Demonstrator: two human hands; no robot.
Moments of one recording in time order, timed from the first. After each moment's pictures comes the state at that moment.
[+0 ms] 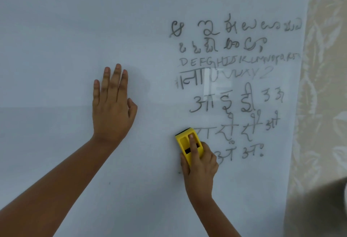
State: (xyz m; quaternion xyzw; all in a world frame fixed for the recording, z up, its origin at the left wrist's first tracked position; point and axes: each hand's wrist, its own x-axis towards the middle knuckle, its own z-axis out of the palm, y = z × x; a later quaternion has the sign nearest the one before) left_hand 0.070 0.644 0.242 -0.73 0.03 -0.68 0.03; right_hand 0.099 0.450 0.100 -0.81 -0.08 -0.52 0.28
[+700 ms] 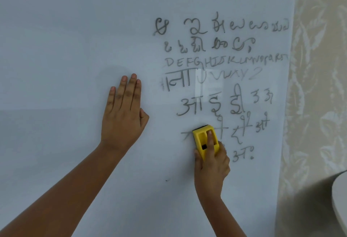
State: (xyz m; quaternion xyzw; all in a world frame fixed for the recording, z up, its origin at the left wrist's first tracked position) left_hand 0.107 0.600 0.232 -0.75 0.07 -0.65 0.07; right_hand 0.124 0.405 0.109 -0.77 0.02 -0.53 0.34
